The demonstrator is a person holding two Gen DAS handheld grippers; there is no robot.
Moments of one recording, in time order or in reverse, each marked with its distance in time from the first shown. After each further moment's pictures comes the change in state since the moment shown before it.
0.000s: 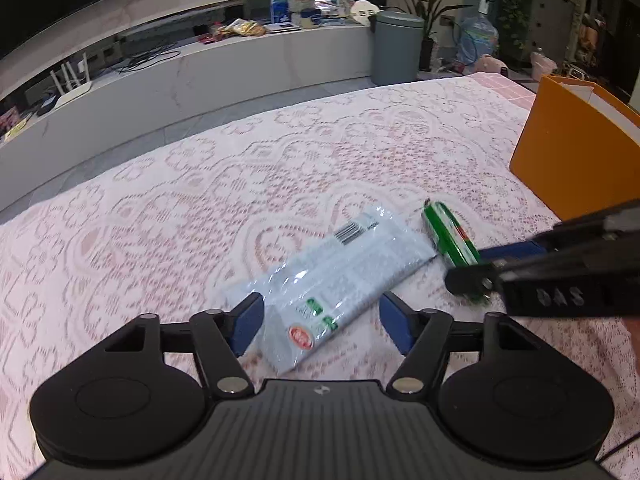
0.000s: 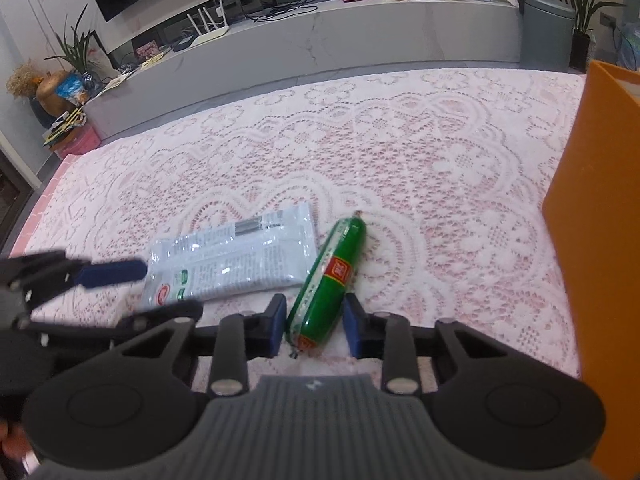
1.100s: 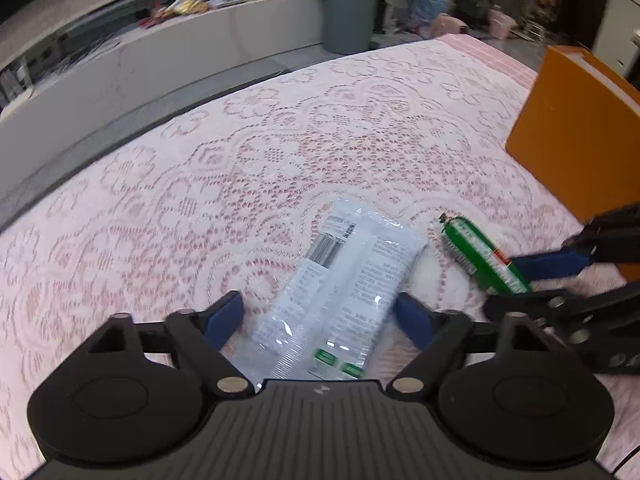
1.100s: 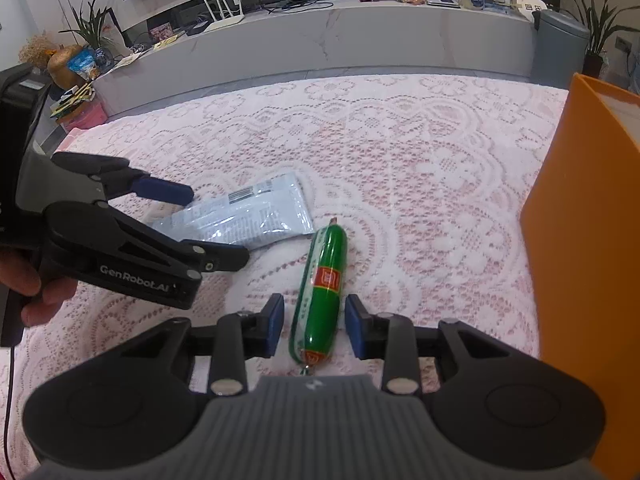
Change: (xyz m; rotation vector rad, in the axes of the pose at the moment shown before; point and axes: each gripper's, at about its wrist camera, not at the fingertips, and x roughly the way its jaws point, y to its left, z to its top) left arm 0.048 0.003 0.034 0.077 0.110 -0.096; right arm -0.007 -0.010 -0.004 -0.075 0.015 -0.006
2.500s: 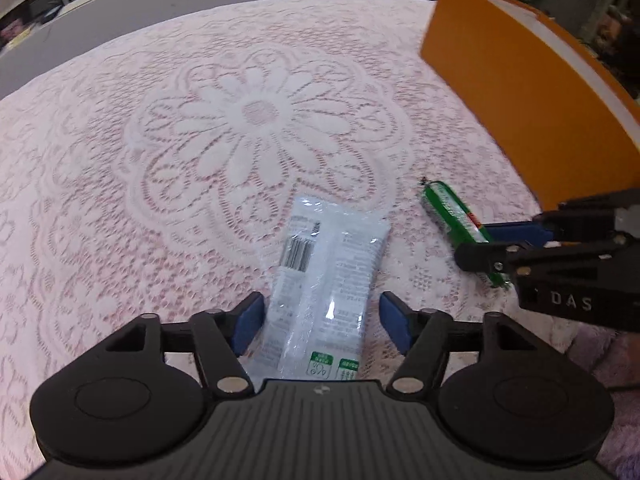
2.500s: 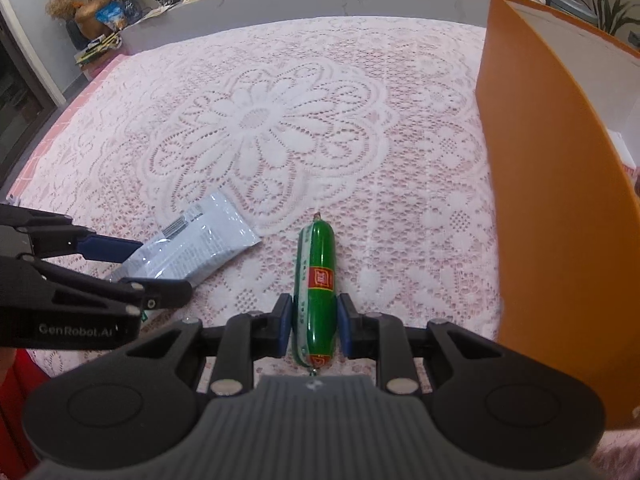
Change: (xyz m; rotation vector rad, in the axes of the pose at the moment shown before) left arm -0.093 -0.116 -0.126 -0.220 0.111 0.014; right arm -0.090 -0.005 -0.117 -0.075 0.105 0.029
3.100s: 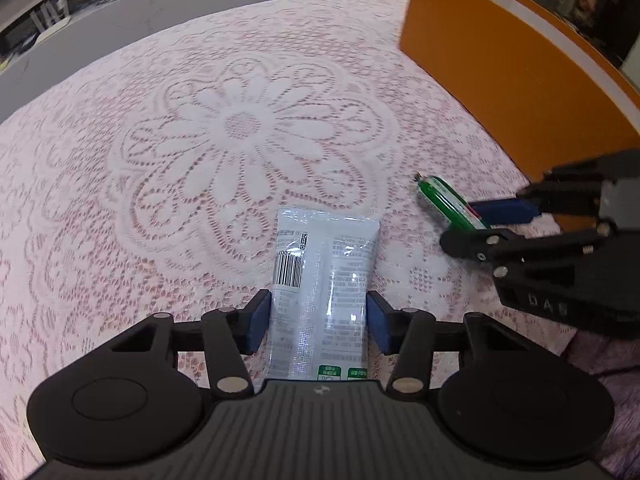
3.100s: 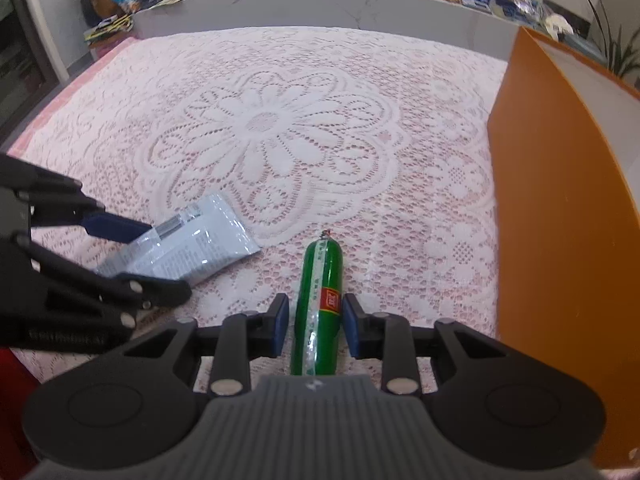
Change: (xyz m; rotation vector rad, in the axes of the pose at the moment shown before) left arm 0.006 -0.004 0.007 0.075 0.003 0.026; right arm 0.007 0.017 0.001 -0.143 -0.035 -0.078
